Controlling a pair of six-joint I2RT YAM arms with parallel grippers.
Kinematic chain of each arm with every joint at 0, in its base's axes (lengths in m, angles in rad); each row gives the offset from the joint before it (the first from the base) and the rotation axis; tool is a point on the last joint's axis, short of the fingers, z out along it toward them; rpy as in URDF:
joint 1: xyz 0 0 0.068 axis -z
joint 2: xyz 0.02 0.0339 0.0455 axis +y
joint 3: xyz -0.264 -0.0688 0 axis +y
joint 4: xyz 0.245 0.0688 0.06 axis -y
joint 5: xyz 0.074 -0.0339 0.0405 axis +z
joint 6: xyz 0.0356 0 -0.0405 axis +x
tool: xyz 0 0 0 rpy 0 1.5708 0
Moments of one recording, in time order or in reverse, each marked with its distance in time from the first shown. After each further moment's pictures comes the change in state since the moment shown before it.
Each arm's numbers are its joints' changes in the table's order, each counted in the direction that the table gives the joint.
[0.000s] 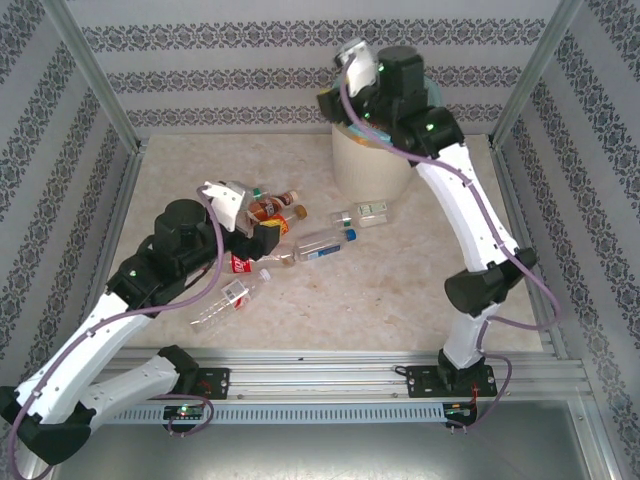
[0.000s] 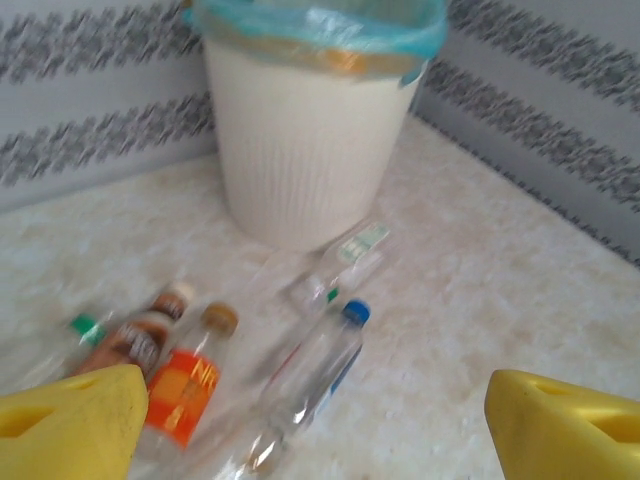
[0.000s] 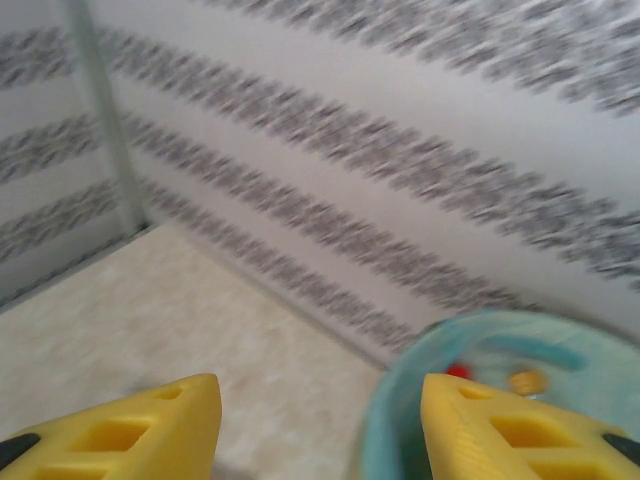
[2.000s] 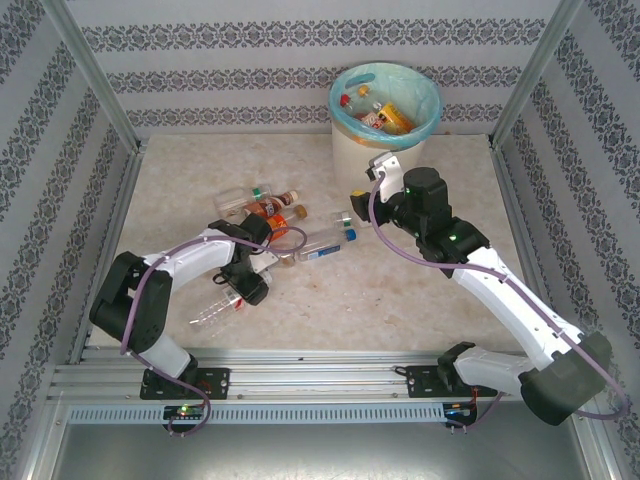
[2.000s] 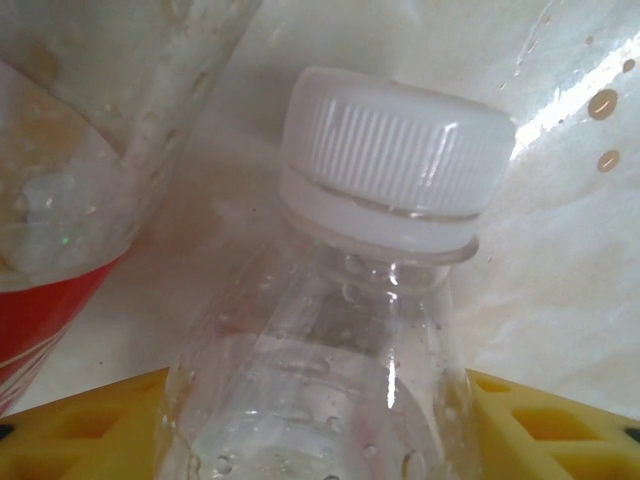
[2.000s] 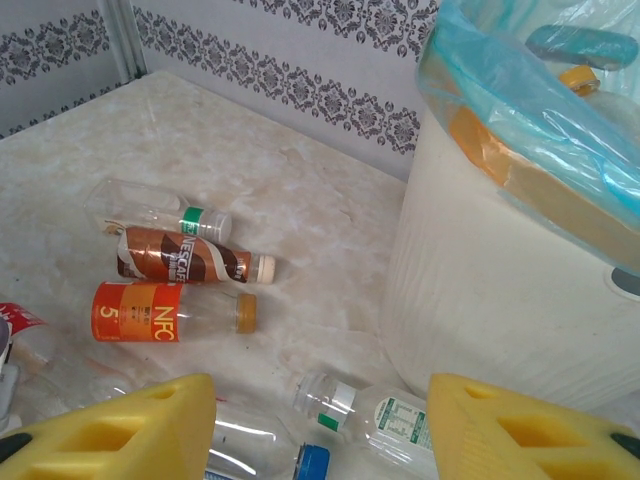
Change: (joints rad) left arm -0.131 0.718 0.117 -0.368 -0.001 0.365; right arm -0.017 -0.649 1.120 0.395 -0.141 0.037
